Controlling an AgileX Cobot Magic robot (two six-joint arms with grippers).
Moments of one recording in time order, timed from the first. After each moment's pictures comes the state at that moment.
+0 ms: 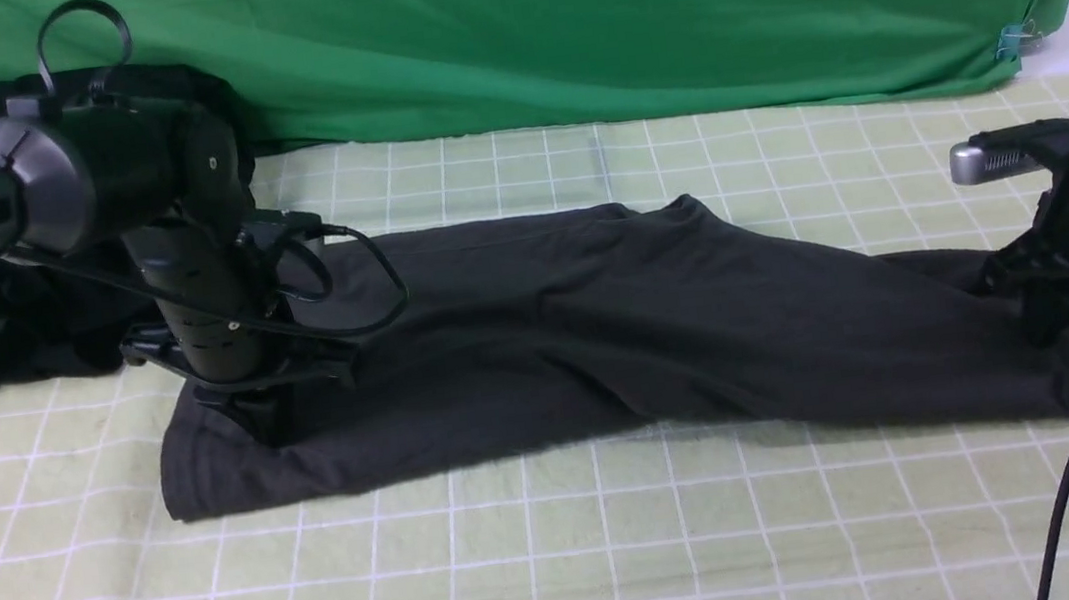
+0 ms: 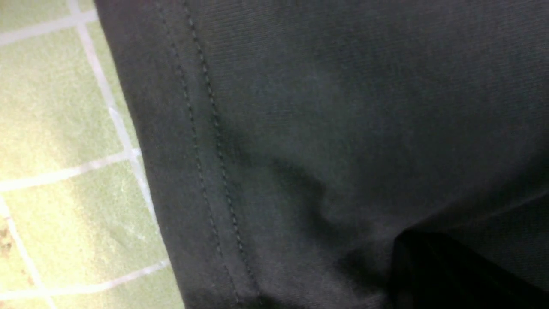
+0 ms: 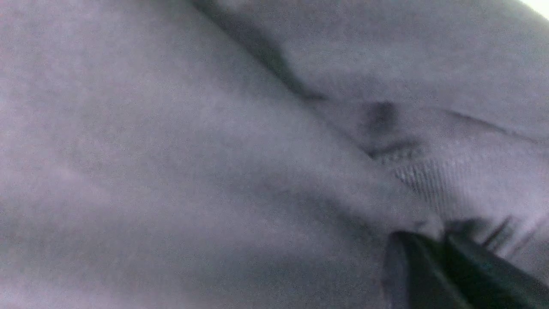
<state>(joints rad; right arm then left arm) -0.06 2.14 -1.65 0.08 1.12 -0.29 -0.21 2.04 -1.48 0.07 0.98 0.00</state>
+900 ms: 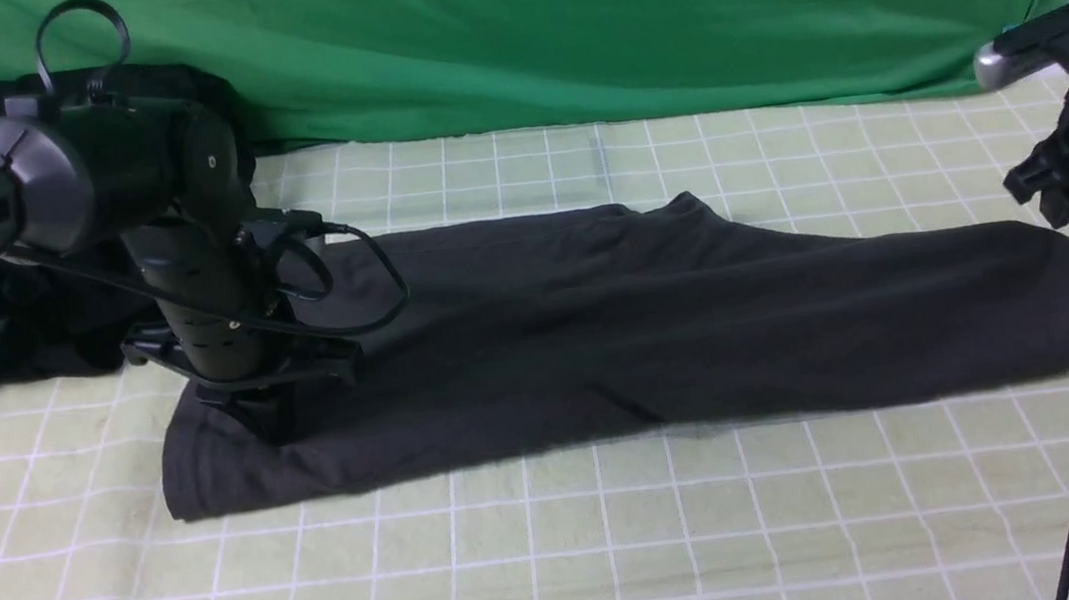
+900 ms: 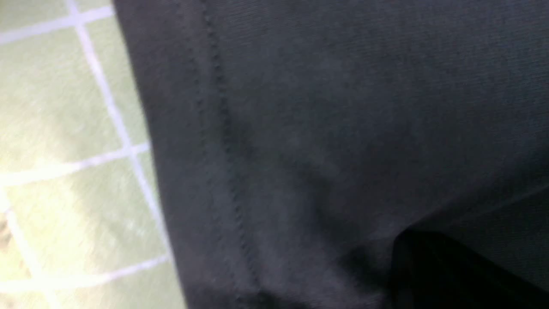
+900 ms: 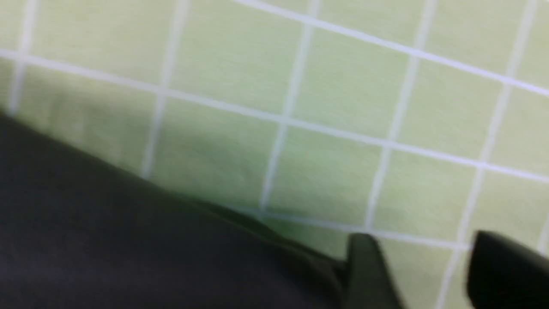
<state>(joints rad) -0.06 2.15 -1.77 -0.11 0.91 -0.22 -0.21 2.02 -1.48 0.07 0.98 -0.04</state>
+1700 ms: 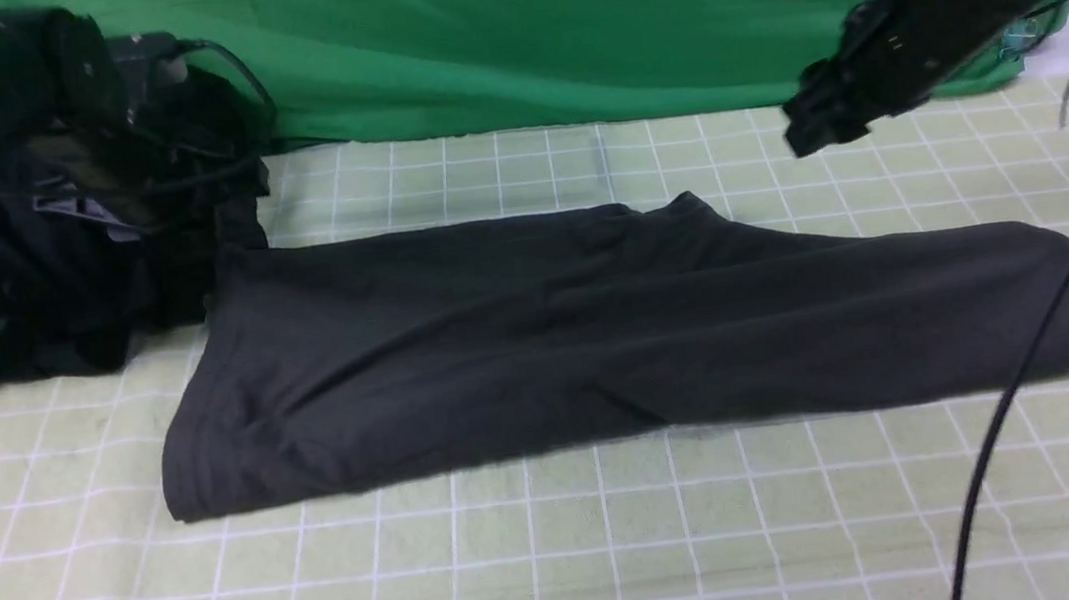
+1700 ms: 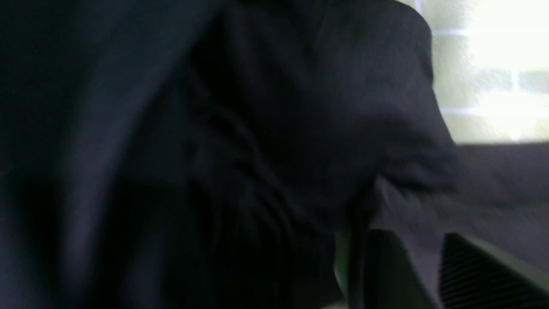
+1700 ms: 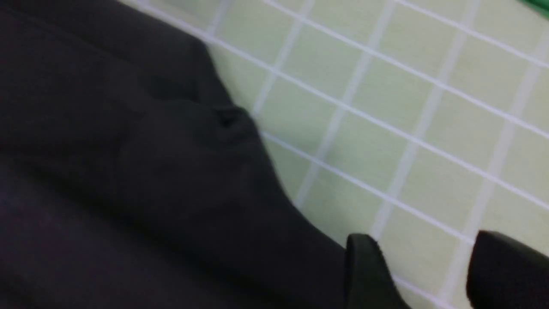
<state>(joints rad) 0.18 2.14 -1.89 0.30 0.82 -0.41 -0.05 2.14 -1.74 0.10 0.67 -0.13</state>
